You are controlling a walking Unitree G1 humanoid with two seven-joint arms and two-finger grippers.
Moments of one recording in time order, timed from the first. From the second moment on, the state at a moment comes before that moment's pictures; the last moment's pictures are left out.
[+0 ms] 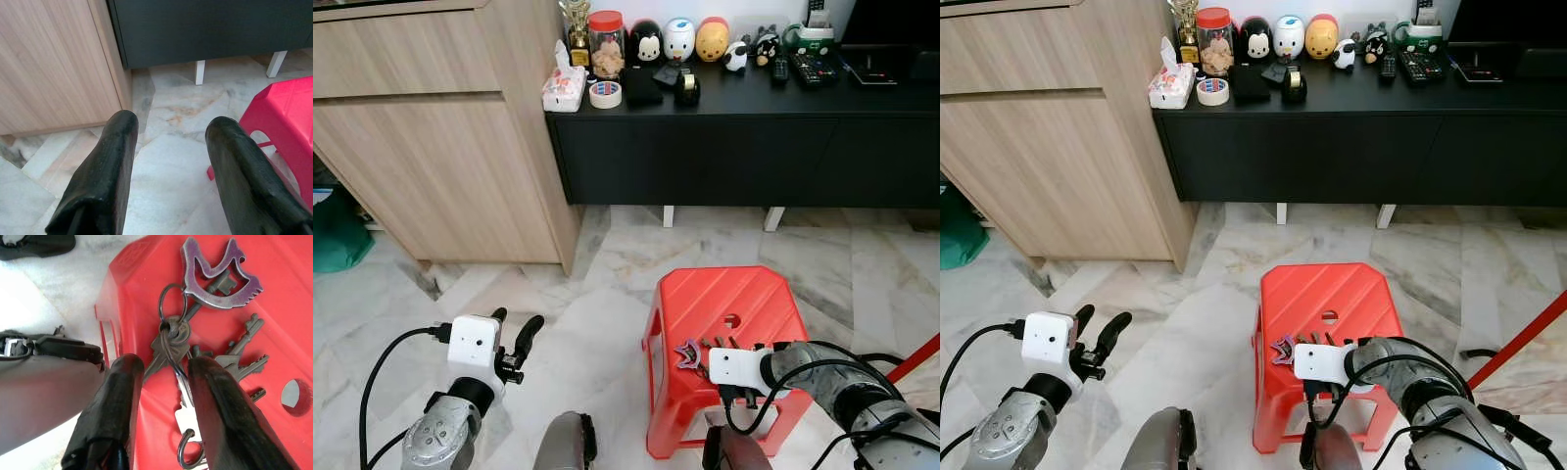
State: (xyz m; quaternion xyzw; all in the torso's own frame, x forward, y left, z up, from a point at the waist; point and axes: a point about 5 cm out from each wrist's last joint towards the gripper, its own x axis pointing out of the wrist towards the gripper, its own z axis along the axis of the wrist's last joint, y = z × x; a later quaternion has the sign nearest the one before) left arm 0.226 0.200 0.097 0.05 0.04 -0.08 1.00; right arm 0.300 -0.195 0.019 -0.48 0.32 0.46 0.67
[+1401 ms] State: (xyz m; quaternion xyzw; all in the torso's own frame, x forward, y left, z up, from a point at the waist) left arm 0.225 0.201 0.096 0.05 0.05 -0.07 0.99; right arm 0.309 -0.186 0.022 -0.51 0.28 0.43 0.69
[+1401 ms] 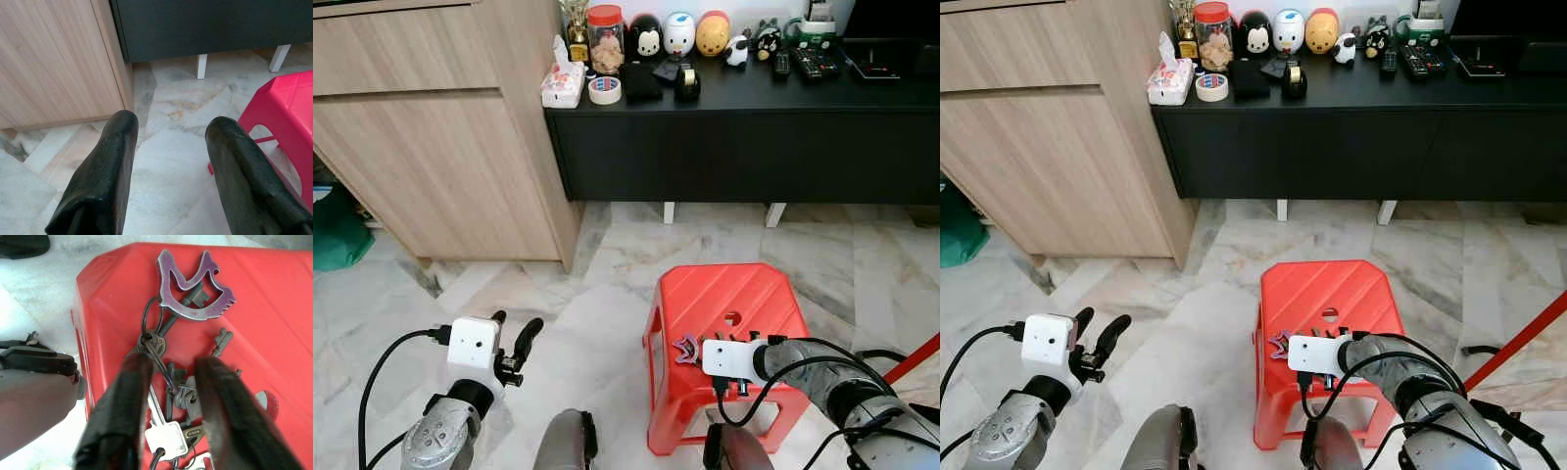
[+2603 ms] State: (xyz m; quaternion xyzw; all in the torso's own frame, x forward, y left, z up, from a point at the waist) left arm 0.225 0.263 0.065 0.08 0.11 0.02 0.99; right arm 0.330 -0.176 0.041 -0.24 0.19 0.20 0.93
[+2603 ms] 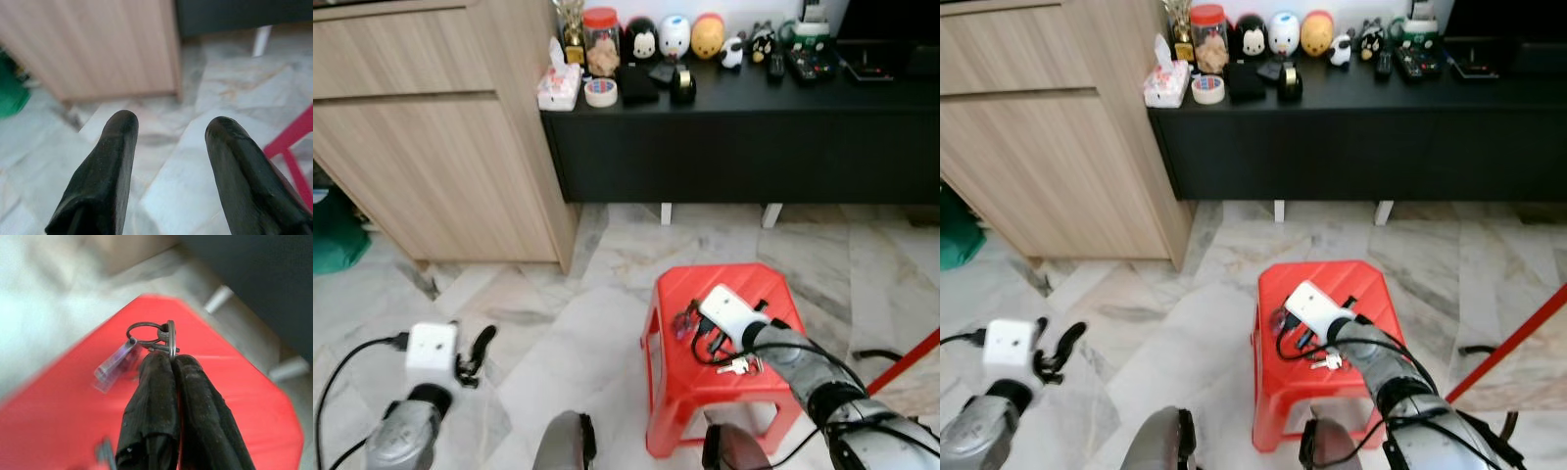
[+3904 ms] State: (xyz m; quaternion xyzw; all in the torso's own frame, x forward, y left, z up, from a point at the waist) left arm 0.196 0.245 -0.051 0.04 0.30 0.06 0.95; right arm 0.274 -0.195 0.015 0.07 0.12 -0.03 0.99
